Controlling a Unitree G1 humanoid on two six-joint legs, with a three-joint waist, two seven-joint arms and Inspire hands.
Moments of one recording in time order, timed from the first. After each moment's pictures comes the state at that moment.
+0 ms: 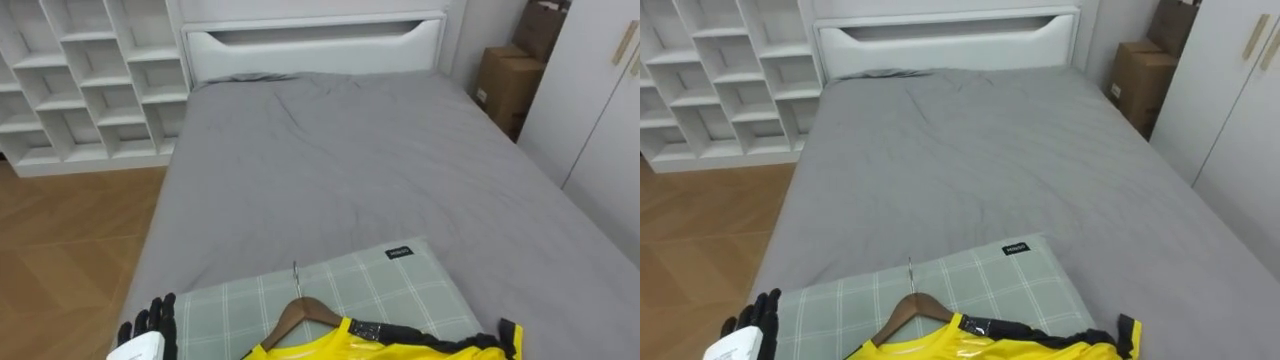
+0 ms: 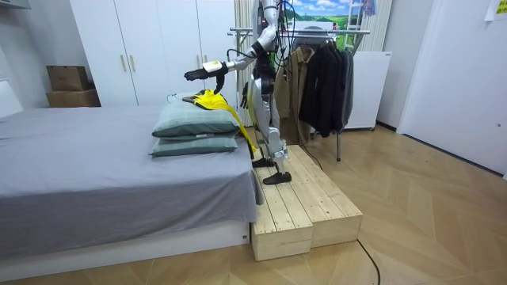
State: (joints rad) left arm 0.11 0.23 -0.13 0.57 0.85 0.04 0.49; right arm 0.04 -0.24 0.06 1.32 0.42 0.01 0.28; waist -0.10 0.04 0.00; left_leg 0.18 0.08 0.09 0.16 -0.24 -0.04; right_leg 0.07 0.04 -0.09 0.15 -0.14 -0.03
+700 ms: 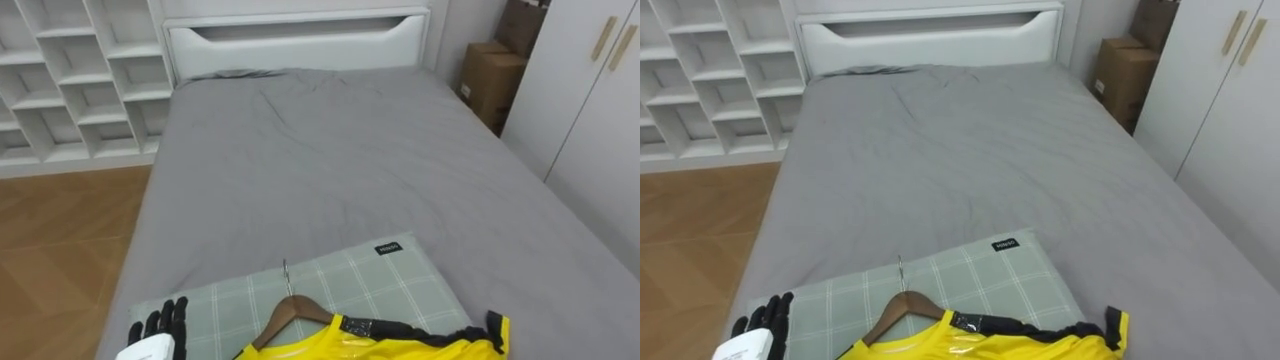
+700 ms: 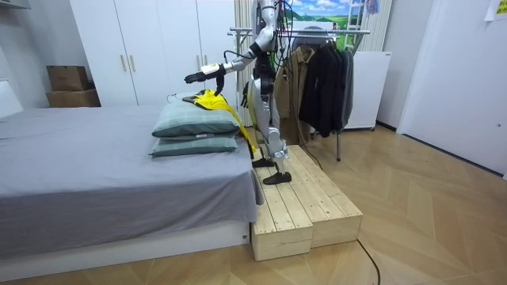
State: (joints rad) left arm 0.10 0.24 -0.14 0.58 0.92 0.02 0.45; right arm 0.04 -0.24 0.05 1.32 0.39 -0.02 0.28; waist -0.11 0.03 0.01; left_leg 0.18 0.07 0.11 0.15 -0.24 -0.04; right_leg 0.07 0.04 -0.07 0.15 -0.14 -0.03
